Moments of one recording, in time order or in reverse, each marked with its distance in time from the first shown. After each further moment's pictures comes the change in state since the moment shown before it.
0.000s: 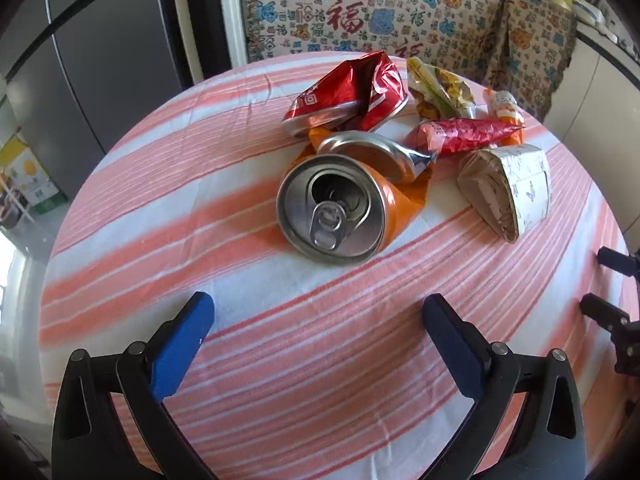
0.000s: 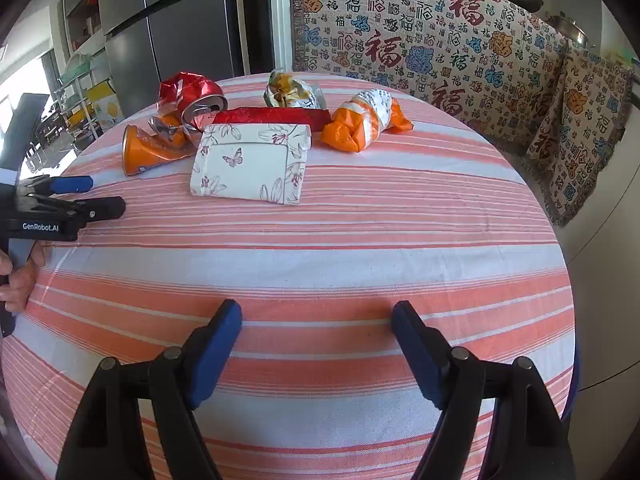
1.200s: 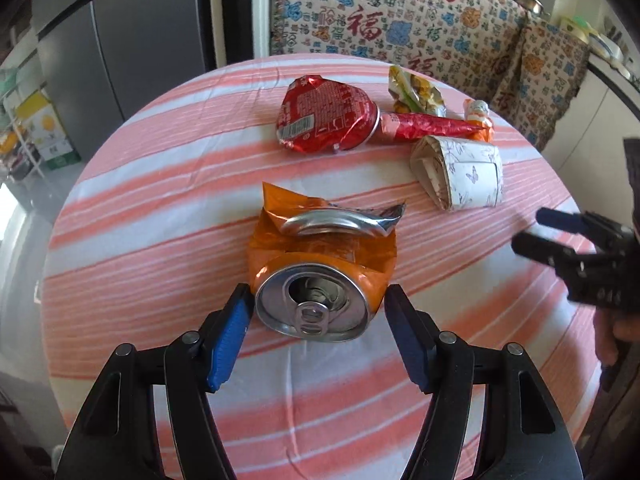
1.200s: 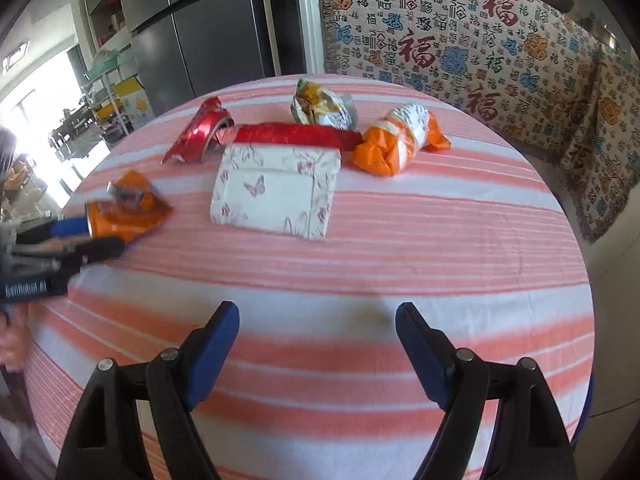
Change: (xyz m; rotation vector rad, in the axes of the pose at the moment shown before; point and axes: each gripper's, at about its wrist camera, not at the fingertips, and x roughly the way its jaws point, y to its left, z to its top) left arm -0.053 -0.035 -0.051 -0.154 -0.009 0.016; right arm 0.016 -0.005 0.036 -0.036 0.017 0.153
